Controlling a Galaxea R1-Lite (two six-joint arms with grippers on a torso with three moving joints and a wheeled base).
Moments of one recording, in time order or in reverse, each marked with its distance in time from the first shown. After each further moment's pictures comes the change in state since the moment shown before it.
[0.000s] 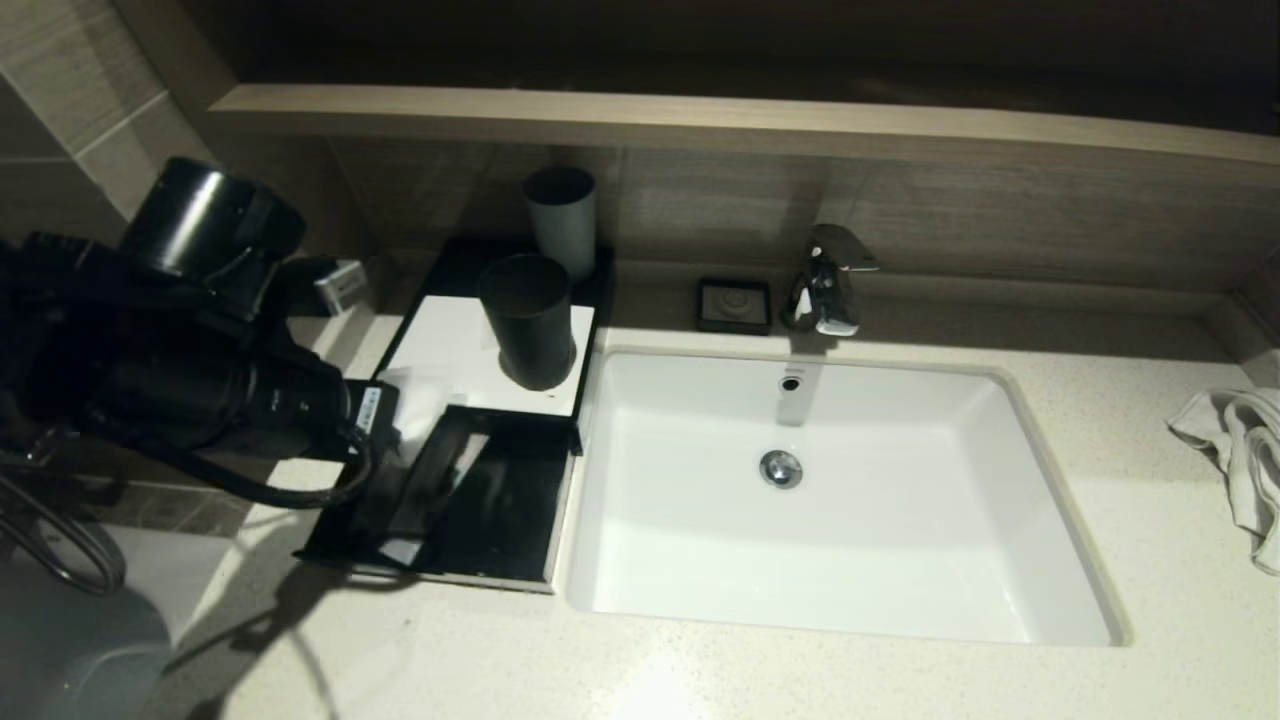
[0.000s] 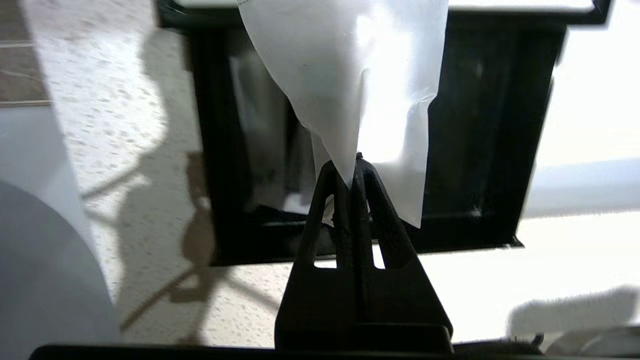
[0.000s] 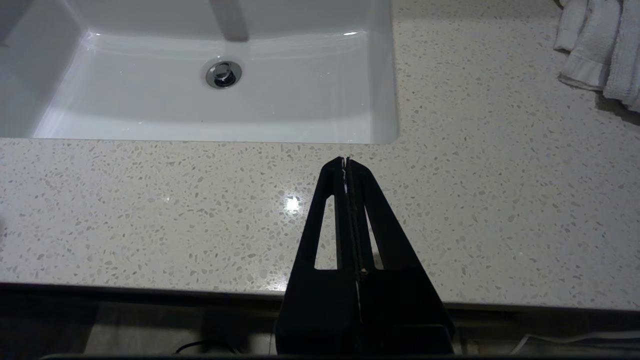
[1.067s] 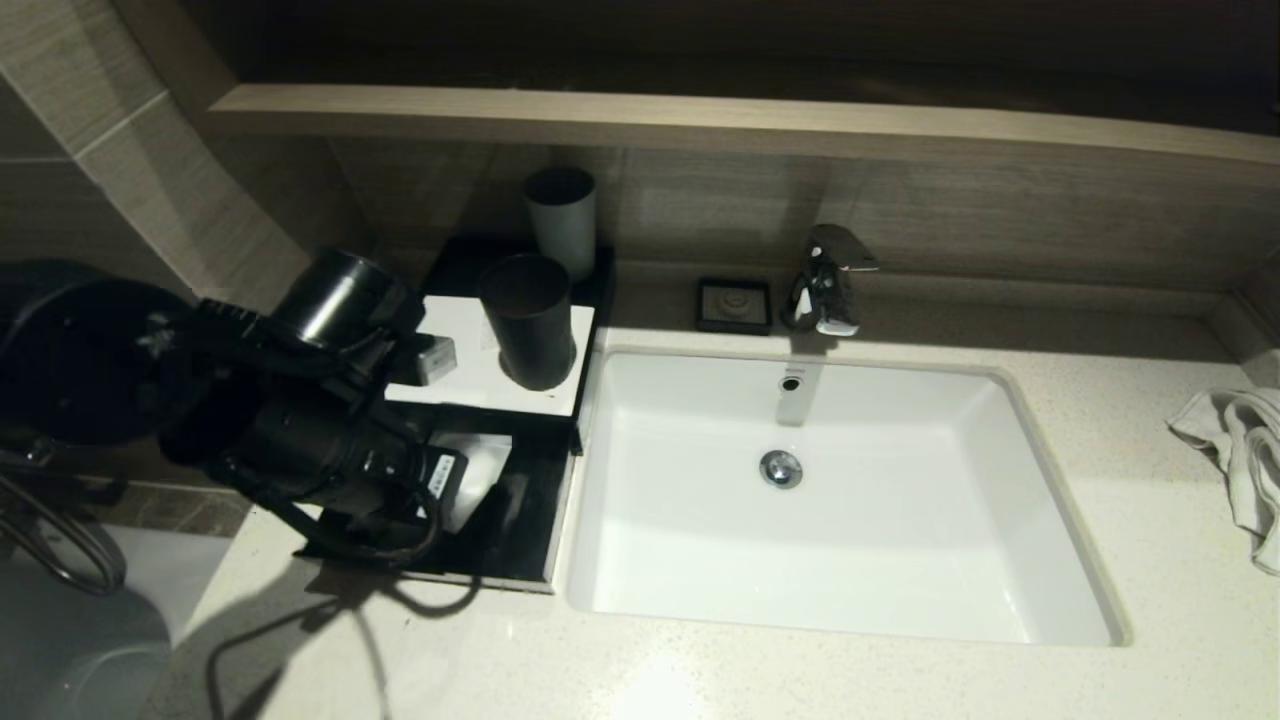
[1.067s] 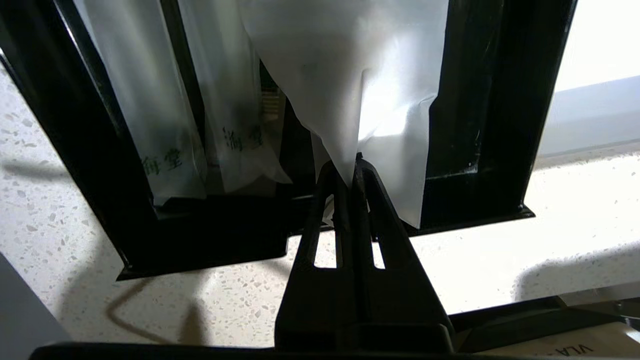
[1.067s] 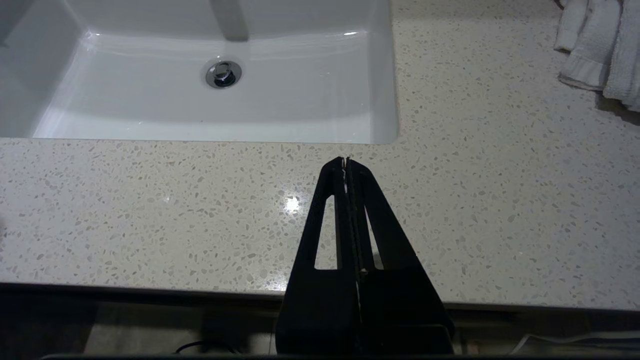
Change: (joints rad) left arm -0.102 0.120 0.023 0.023 0.010 0.001; right arm 0.000 0.000 0.000 0.000 0.000 0.000
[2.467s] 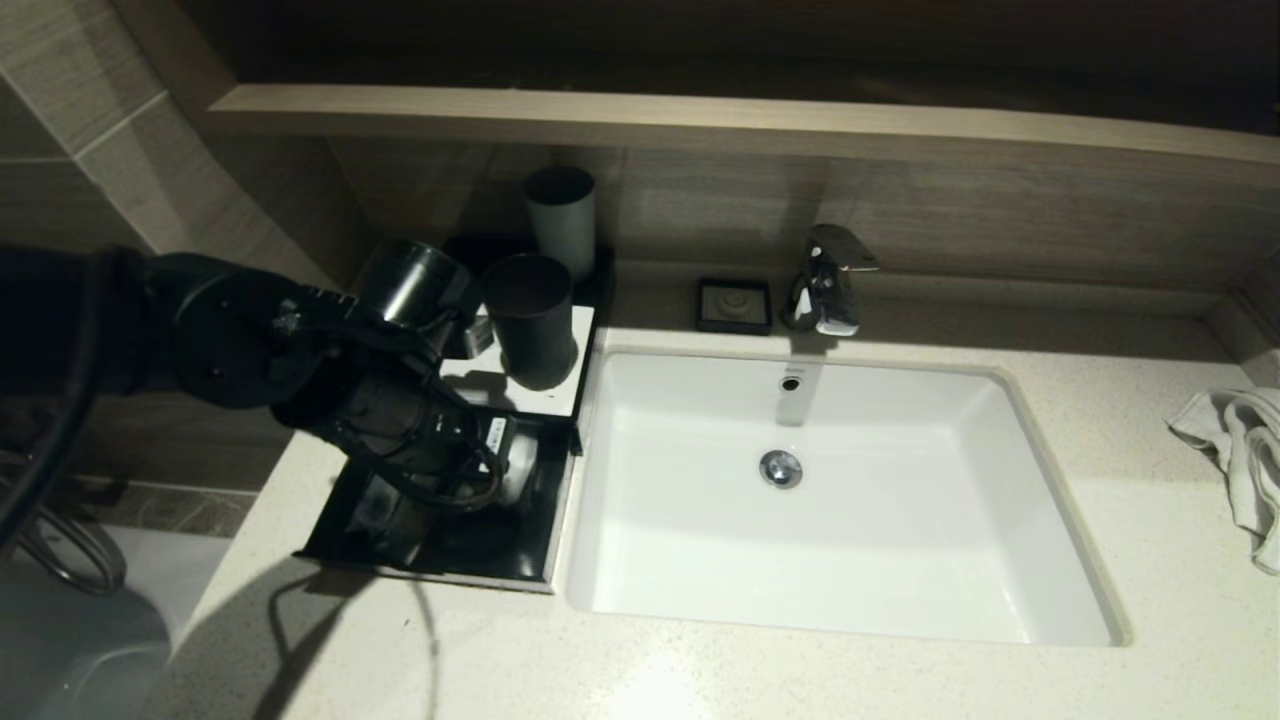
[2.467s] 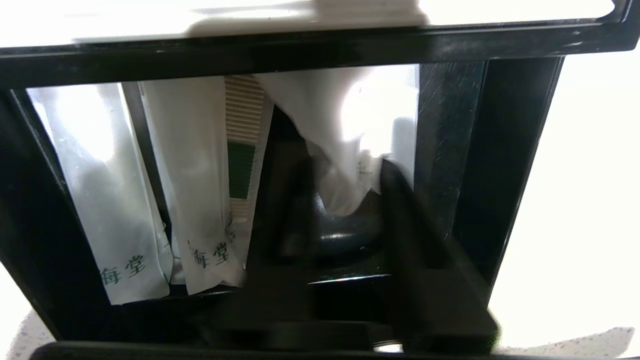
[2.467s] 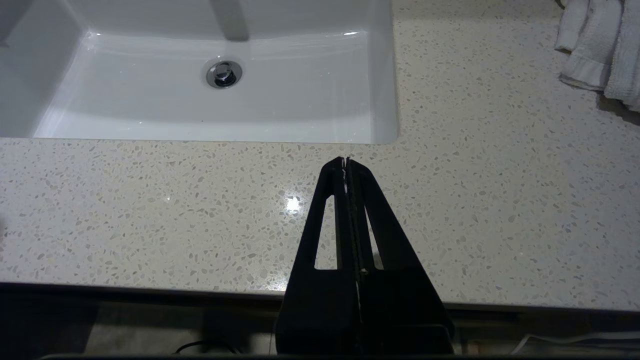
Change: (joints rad) left arm -0.016 0.140 -0.133 -0.057 0.020 -0.084; right arm 0.000 0.000 0.000 0.000 0.000 0.000
